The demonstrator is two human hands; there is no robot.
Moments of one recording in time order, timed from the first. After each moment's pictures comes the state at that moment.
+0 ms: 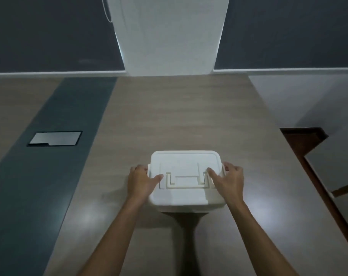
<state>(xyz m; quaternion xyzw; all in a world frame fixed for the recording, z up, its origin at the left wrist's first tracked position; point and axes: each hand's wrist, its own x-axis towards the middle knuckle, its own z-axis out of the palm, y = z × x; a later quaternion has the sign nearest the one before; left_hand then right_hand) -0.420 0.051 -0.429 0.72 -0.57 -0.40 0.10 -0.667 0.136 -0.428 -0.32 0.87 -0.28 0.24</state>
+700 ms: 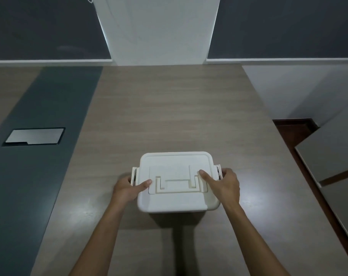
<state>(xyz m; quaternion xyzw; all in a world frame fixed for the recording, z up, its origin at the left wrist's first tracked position) -0.311 0.067 -0.397 0.72 -0.43 -0.50 0.20 -0.597 0.110 -0.411 -0.33 0.85 -0.28 0.31</state>
